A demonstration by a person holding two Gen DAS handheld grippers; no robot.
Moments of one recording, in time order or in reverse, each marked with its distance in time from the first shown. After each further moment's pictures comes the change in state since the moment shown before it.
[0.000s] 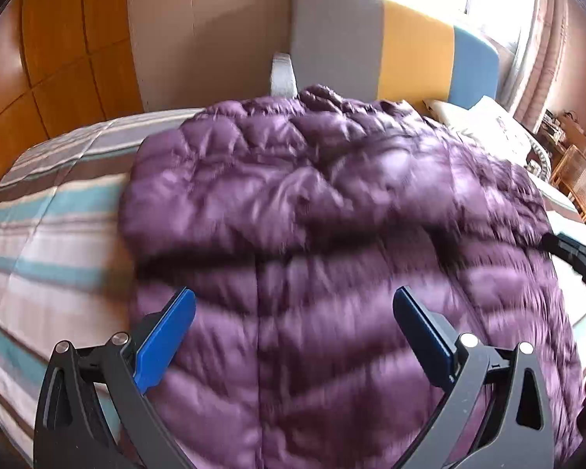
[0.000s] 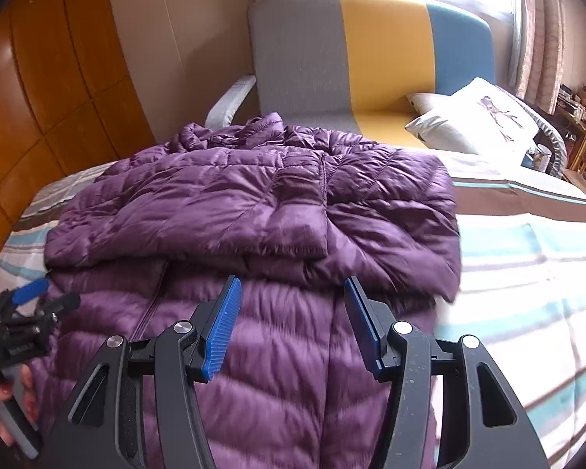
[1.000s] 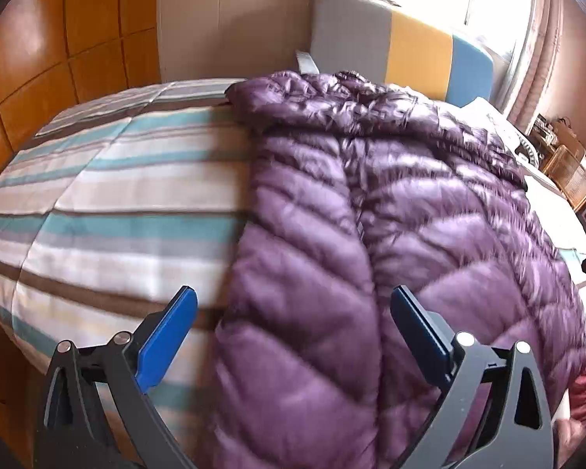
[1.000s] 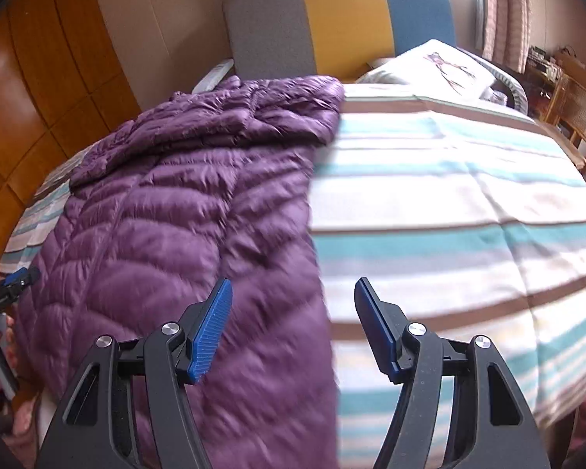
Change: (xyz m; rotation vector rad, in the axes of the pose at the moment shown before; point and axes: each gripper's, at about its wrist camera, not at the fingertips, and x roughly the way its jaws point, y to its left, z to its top) left arm -0.092 0.073 -0.122 -0.040 -0.006 -0.029; right arm -0.115 -0.090 -0.132 0.072 0.073 0.002
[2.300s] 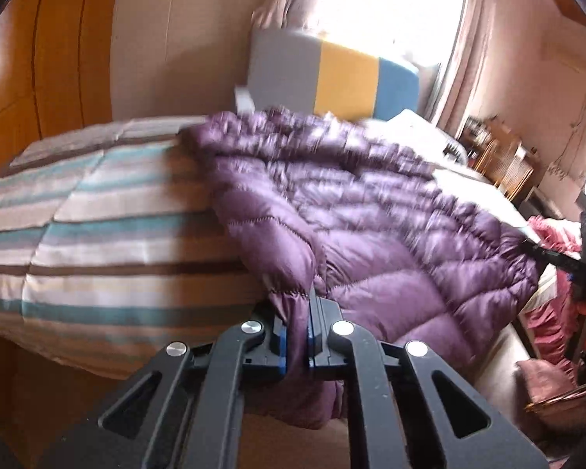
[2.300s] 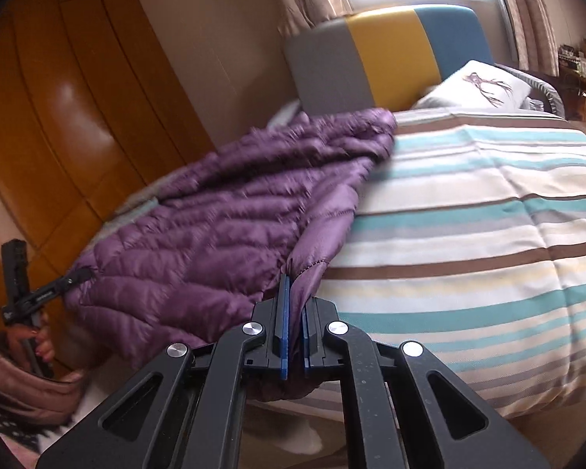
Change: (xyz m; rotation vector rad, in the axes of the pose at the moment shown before) left arm -0.112 -0.006 -0.044 0.101 -0.151 -0.231; right arm -0.068 0.002 -0.054 0.014 -0.192 0.324
